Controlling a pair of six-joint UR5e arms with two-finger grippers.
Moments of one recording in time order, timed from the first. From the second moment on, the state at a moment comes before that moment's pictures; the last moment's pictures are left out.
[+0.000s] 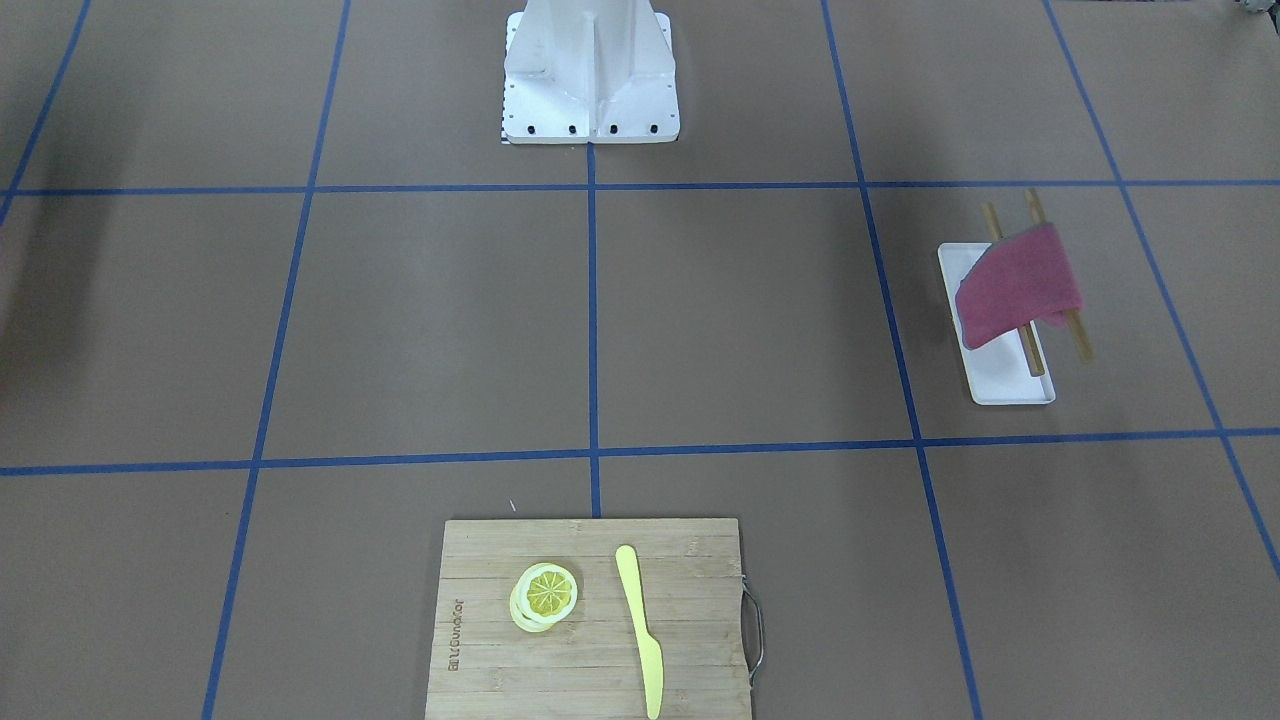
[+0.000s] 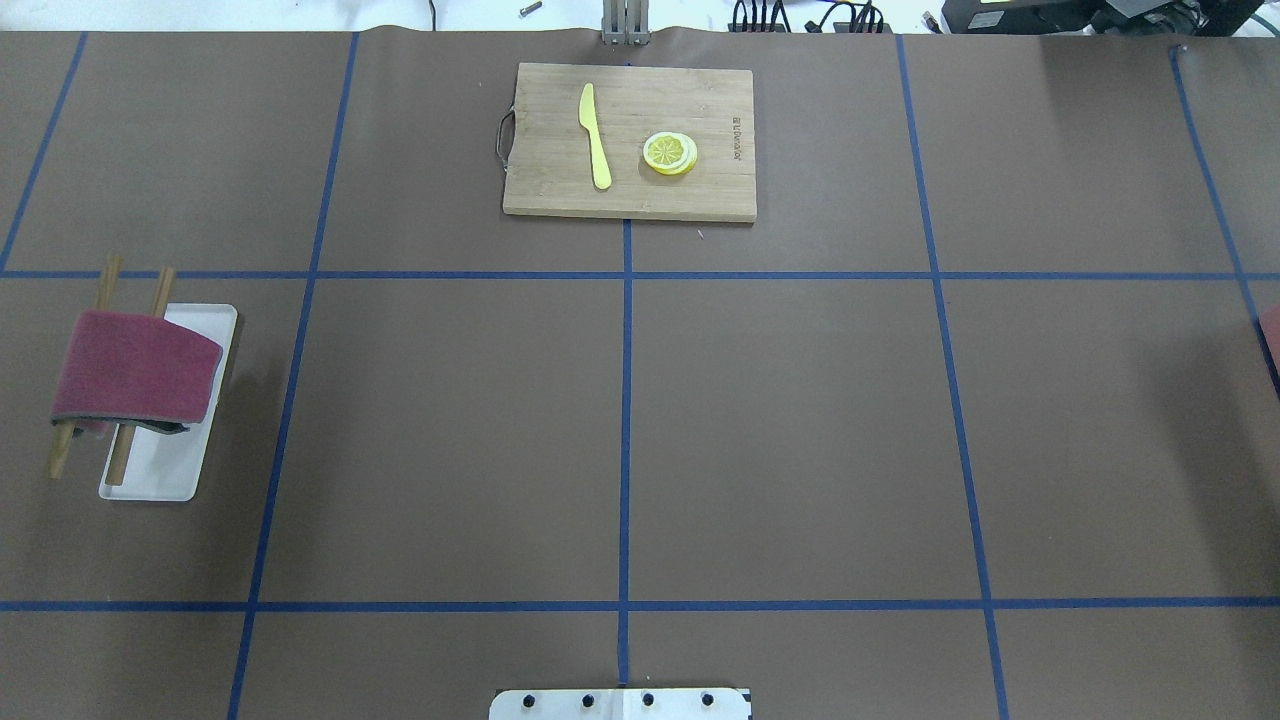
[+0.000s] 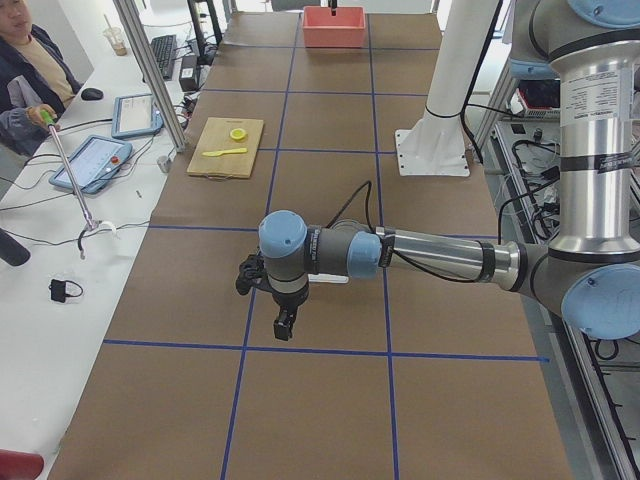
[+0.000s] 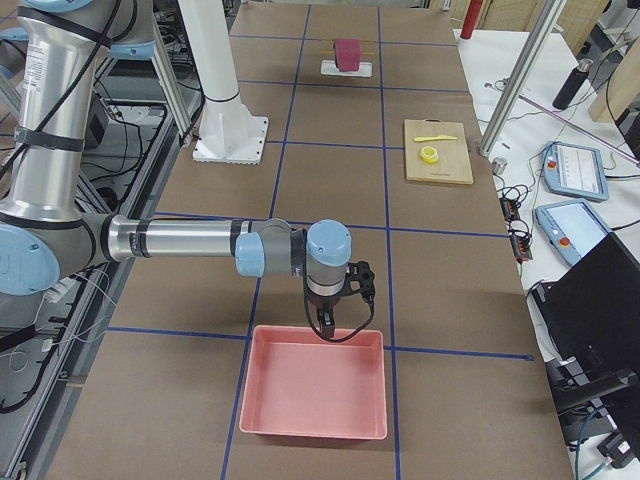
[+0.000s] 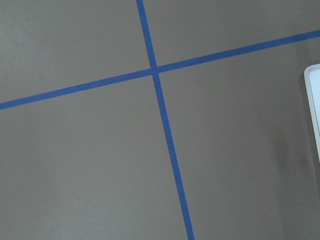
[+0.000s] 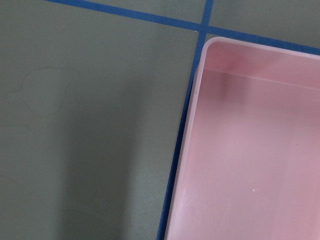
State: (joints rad) left arm -1.52 -1.46 -1.81 -1.53 -2.32 0.15; right arm 1.49 -1.82 1.84 -1.55 2.33 -0.10
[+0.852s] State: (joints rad) left arm -1.52 -1.45 -1.82 -1.54 -2.33 0.14; right arm 1.49 -1.87 1.89 -1.55 2.34 -0.10
